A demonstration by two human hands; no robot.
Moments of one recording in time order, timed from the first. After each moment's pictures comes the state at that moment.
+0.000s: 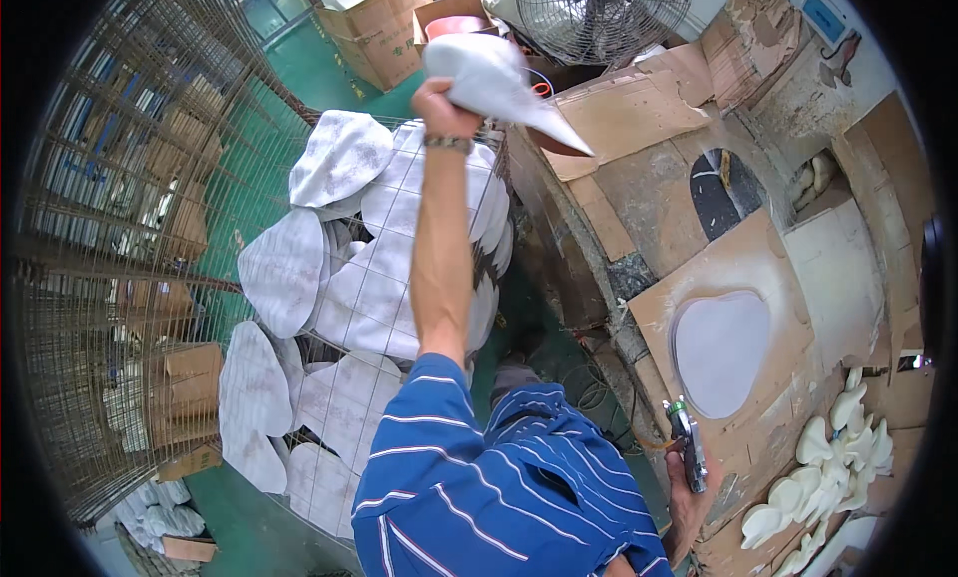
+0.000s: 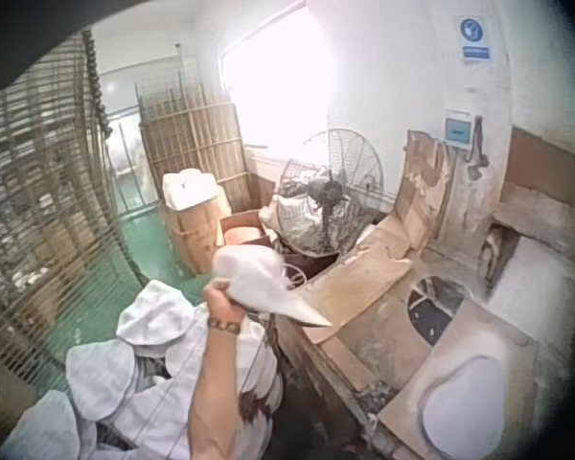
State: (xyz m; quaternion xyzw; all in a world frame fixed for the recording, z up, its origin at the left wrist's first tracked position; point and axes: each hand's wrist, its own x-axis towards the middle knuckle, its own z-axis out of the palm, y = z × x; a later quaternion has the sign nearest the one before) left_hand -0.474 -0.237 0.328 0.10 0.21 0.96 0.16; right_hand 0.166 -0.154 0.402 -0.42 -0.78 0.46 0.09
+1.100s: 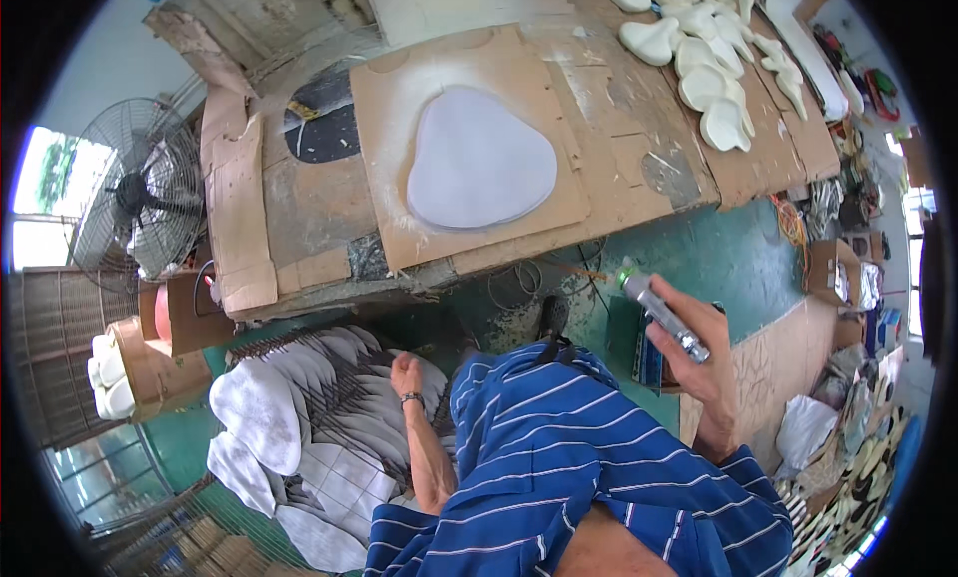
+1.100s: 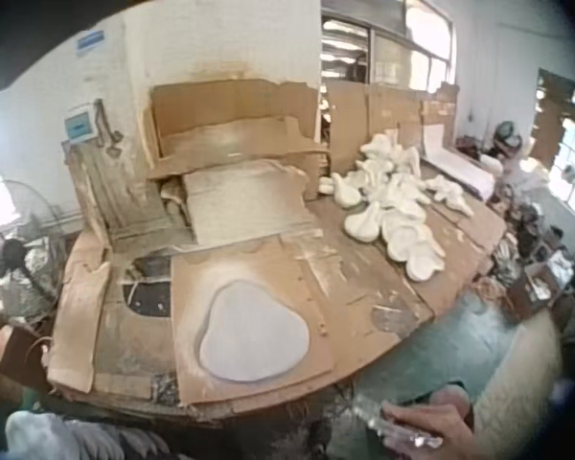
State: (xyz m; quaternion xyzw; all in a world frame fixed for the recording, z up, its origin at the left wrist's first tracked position) left_hand -0.140 -0.296 -0.055 0.16 0.78 0.38 0.47; right_hand 0.324 -0.196 0.415 -0.61 -0.67 0.30 0.30
